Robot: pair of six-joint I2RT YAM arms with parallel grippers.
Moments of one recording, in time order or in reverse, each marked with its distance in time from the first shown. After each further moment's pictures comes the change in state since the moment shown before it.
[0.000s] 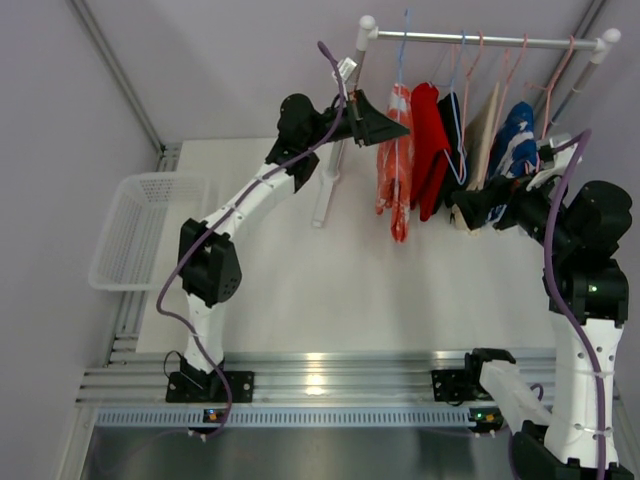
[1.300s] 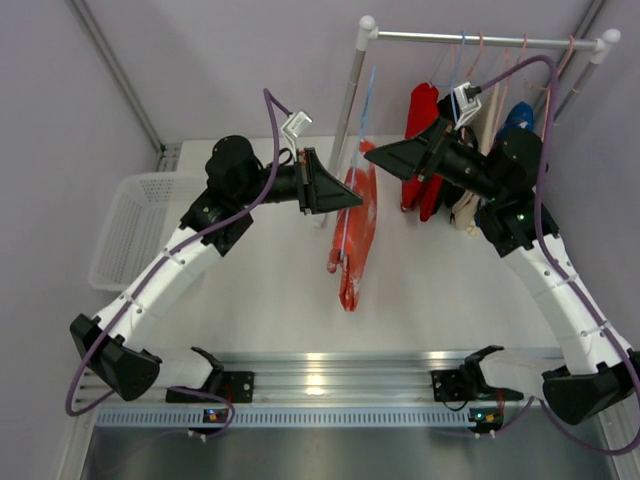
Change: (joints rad) left arm -0.038 -0.745 -0.562 -0.509 -0.013 0.285; right arm 0.486 0.336 0.046 0.634 -0.097 0.723
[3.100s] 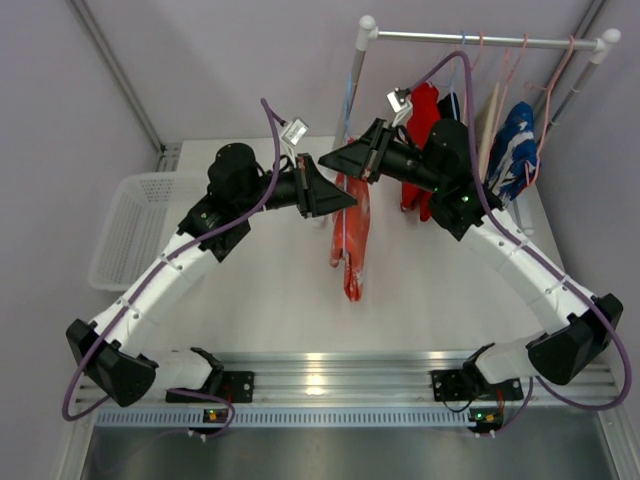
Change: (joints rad) left arm -0.004 -0.038 -0.058 -0.090 -0.138 0.092; right arm 0.217 0.223 0.100 0.020 0.106 0.153
